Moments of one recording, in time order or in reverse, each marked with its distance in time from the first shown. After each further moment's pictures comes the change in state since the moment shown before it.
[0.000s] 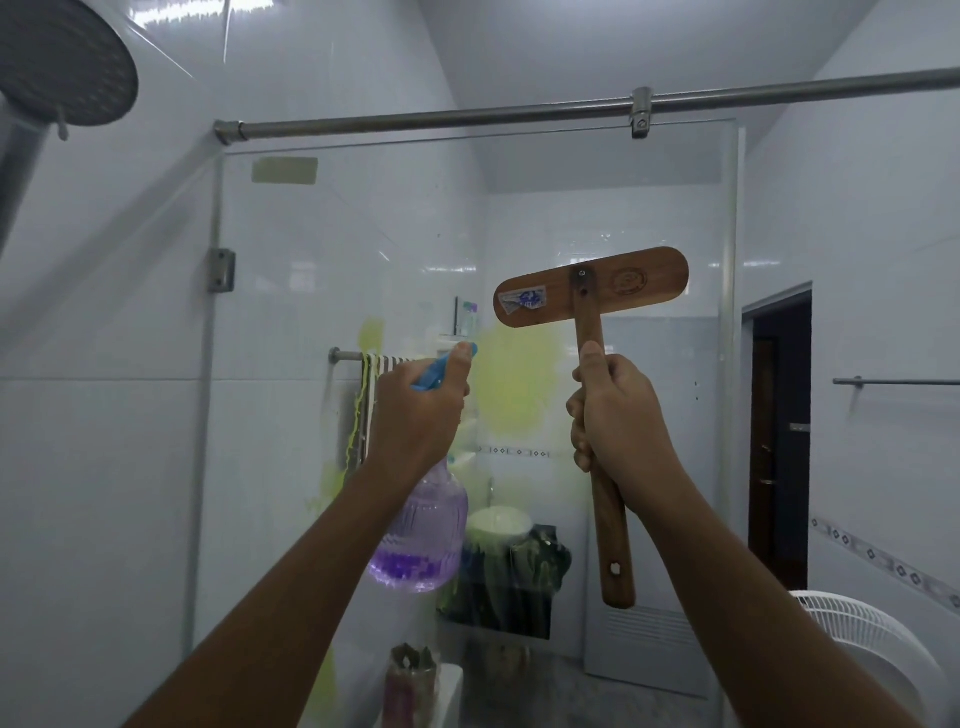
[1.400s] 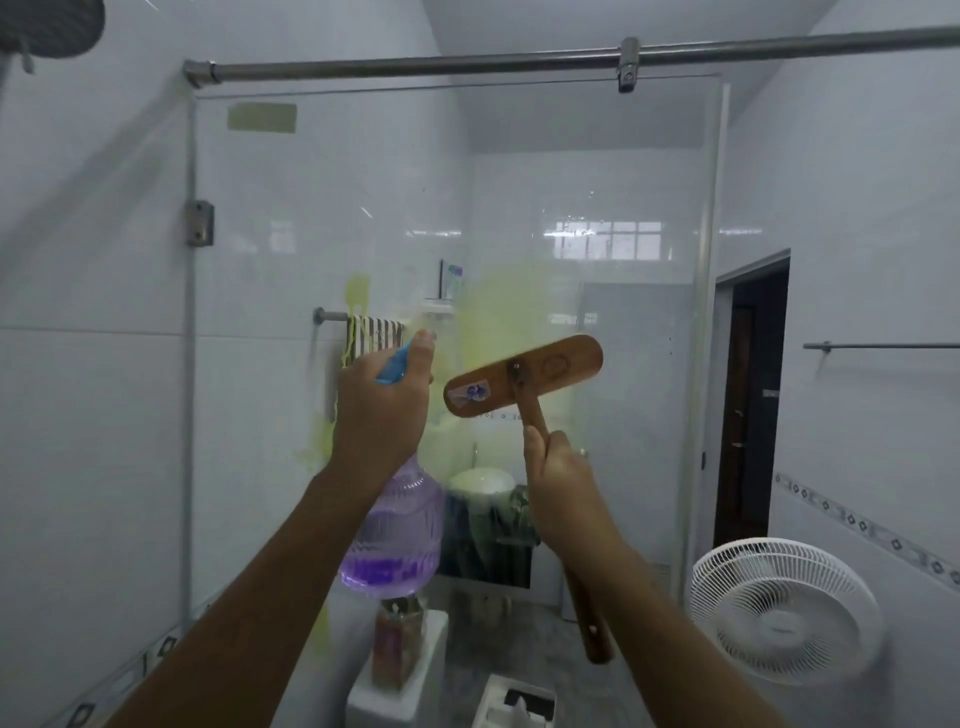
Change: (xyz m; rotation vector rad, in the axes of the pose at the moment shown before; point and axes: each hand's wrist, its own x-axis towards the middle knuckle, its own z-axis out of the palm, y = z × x) left_hand -0.042 -0.003 -0.022 0.059 0.073 -0.020; right_hand -0.068 0.077 0.012 -0.476 -0.192 0.108
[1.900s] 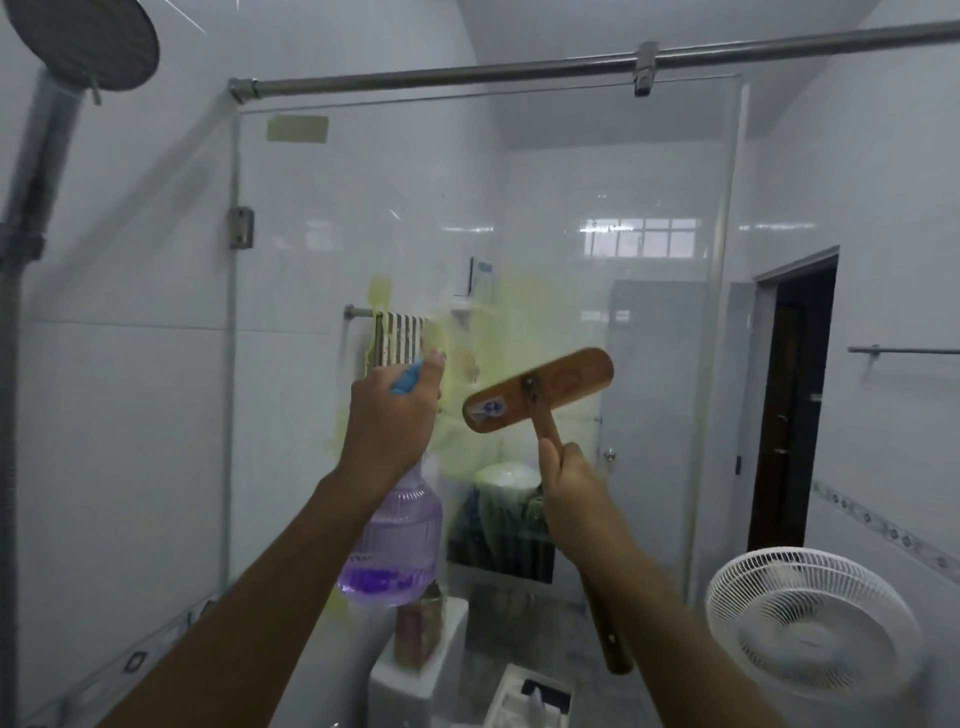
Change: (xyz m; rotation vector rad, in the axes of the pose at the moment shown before) left_hand -0.018 0.013 -0.007 0.086 -0.029 -0.091; right_hand -0.006 0.016 -0.012 -0.008 -0.055 0.001
